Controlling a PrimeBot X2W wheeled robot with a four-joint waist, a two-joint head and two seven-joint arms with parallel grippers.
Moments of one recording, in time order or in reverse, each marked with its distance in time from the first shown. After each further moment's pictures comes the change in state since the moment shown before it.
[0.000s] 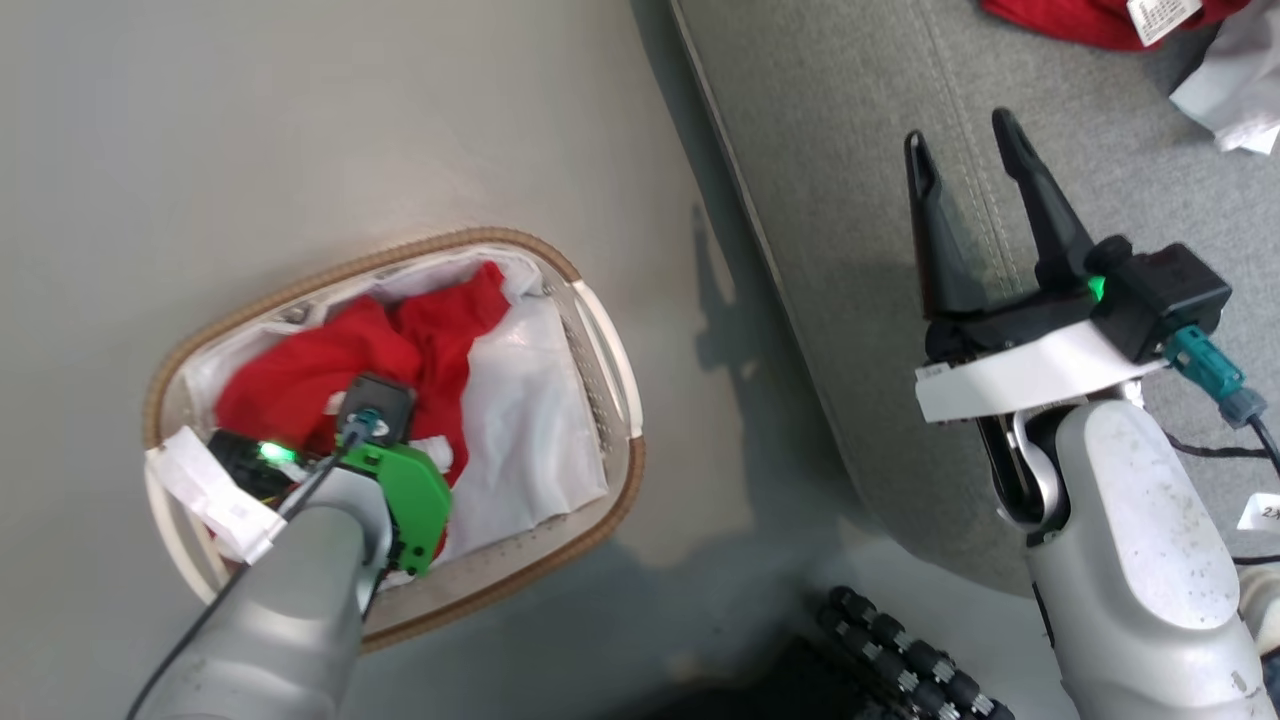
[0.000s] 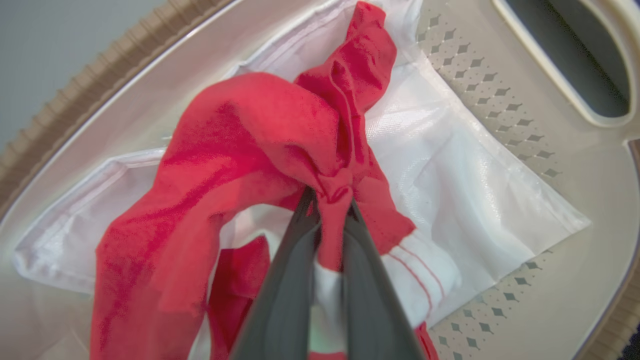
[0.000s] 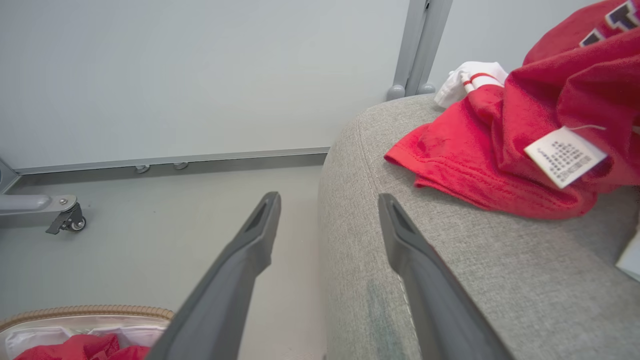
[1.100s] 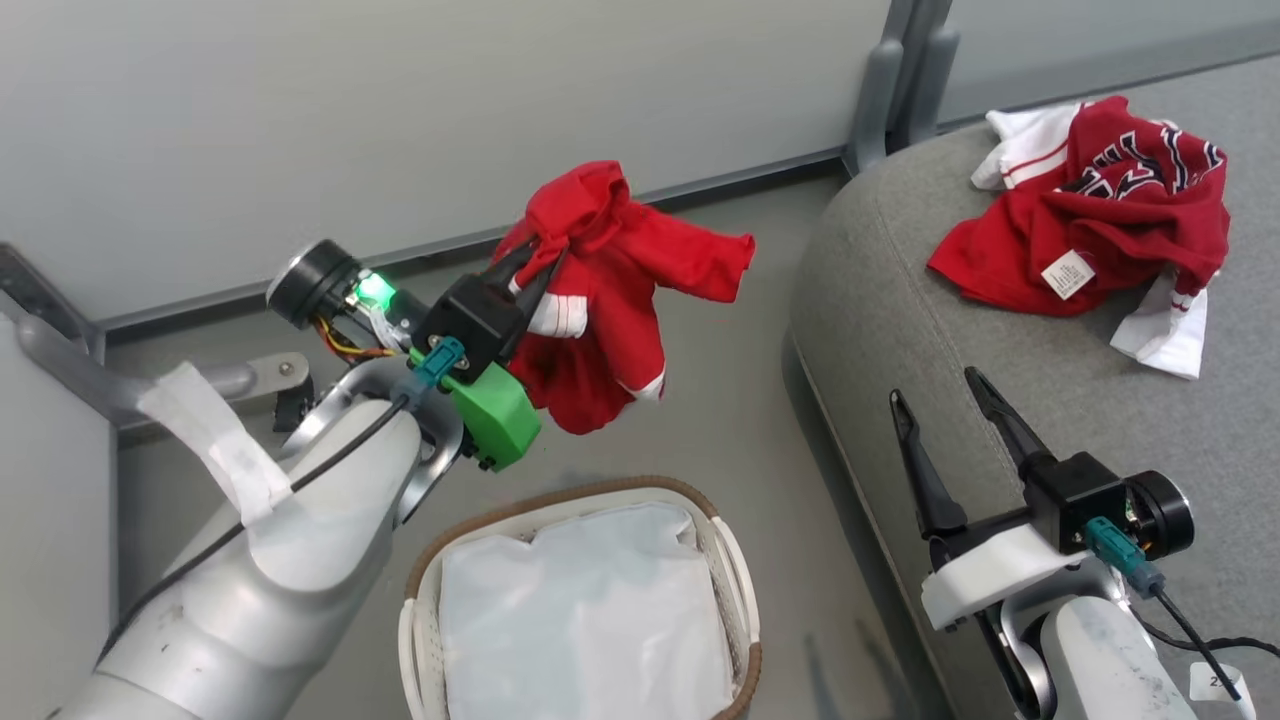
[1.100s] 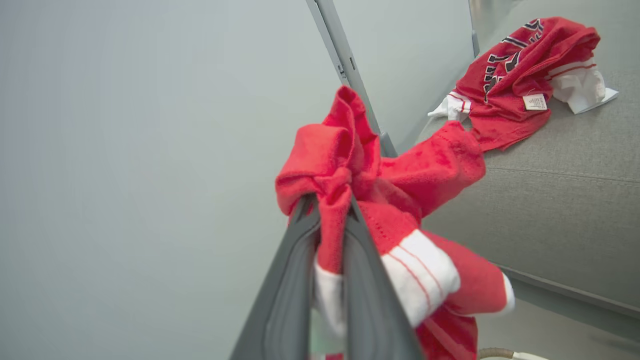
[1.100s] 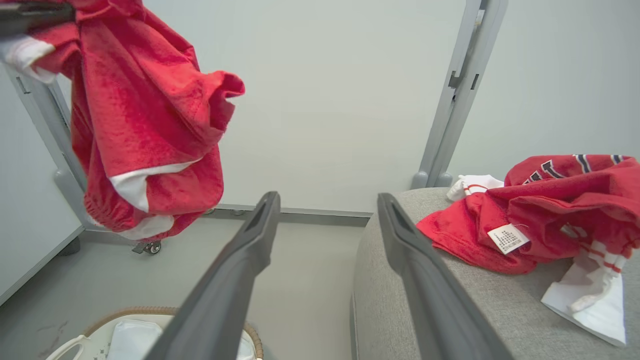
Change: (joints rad) left arm -0.001 0.154 -0.149 -0.700 0.029 -0.050 -0.003; right arm 0.302 0.000 -0.024 0.080 -0.179 0.000 0.000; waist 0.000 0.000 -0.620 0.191
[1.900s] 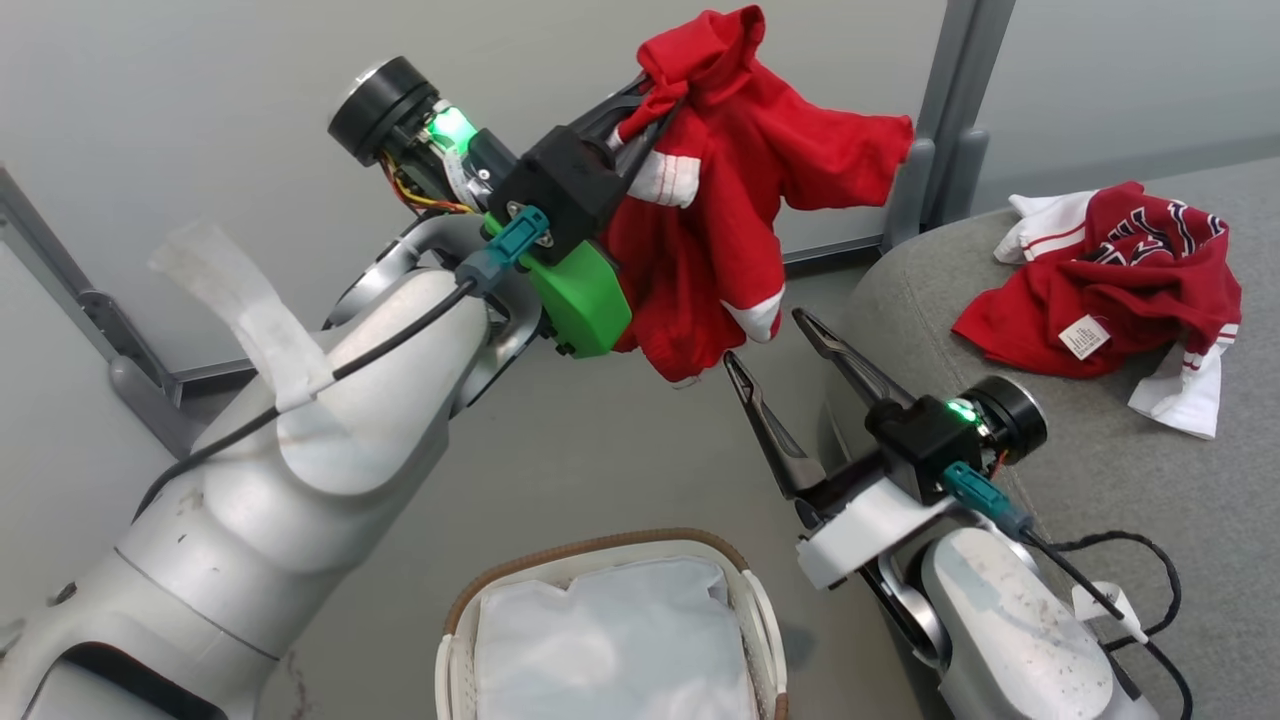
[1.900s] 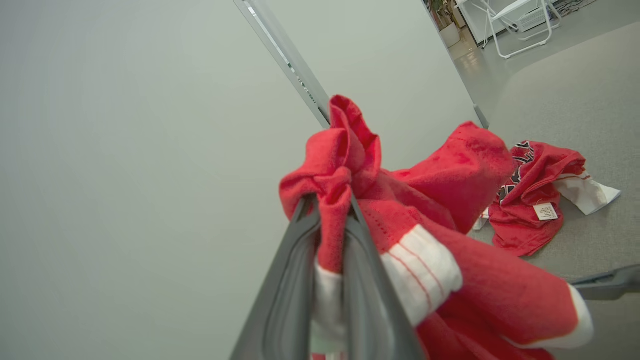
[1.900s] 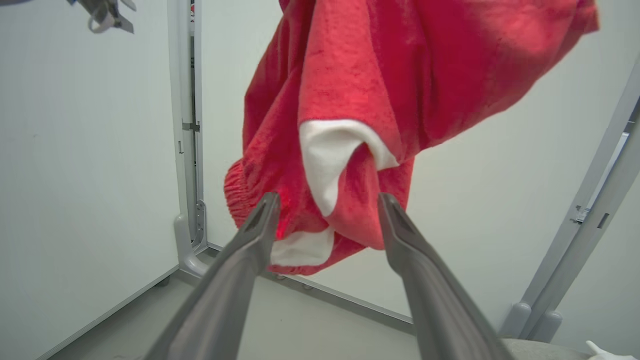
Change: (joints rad) left arm -0.237 -0.034 -0.096 -0.118 -0.074 -0.001 0.073; right arm -0.176 0.000 0.283 0.025 0.043 0.000 0.000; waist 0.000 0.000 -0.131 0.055
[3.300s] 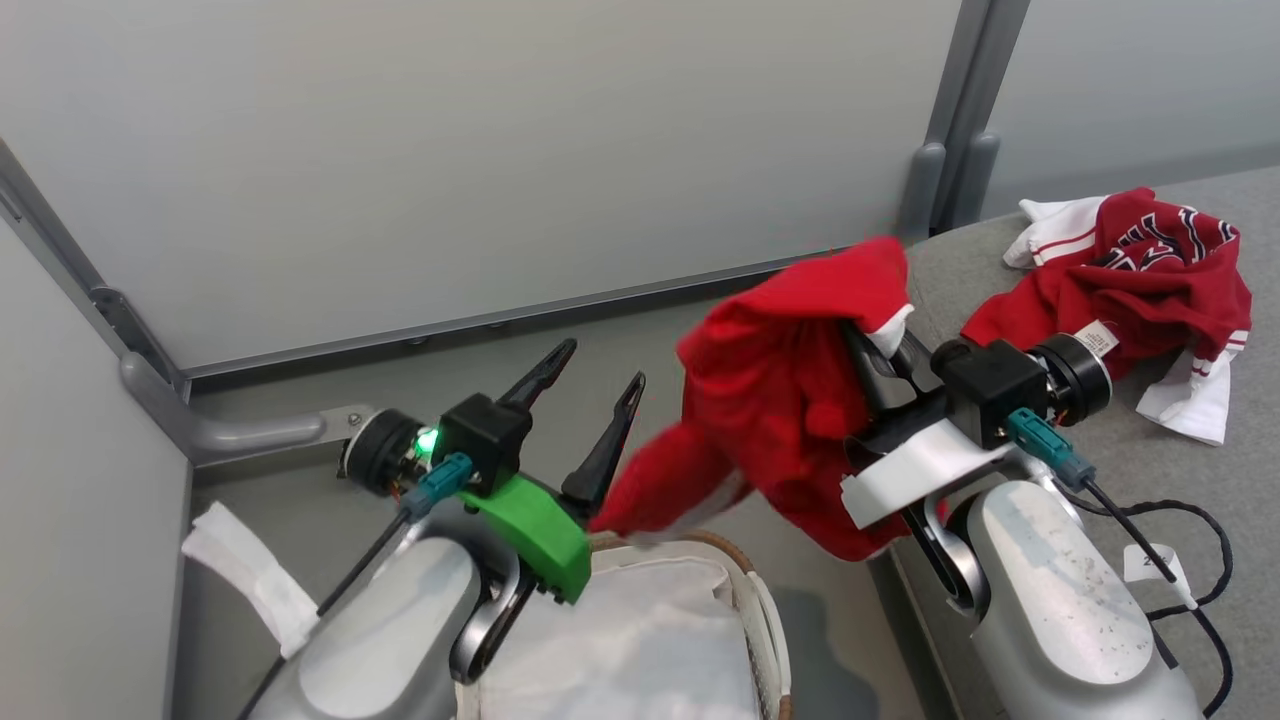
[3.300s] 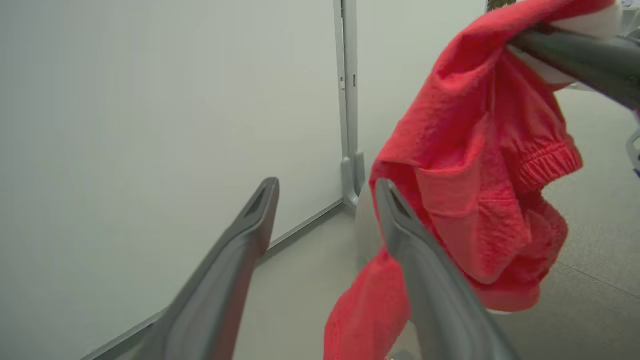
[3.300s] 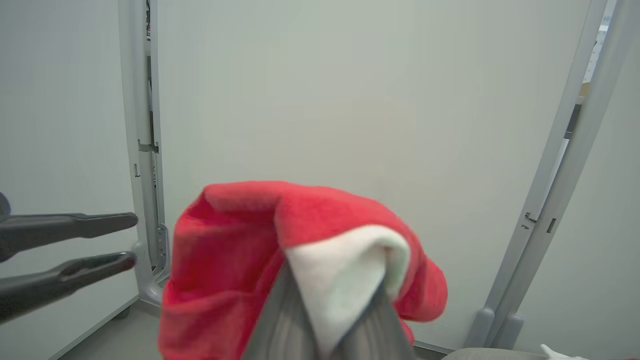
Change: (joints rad) left arm 0.443 -0.016 0.055 0.019 -0.222 0.060 -0.092; right arm -0.060 0.000 -0.112 0.022 -0.004 0.000 0.000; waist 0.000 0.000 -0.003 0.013
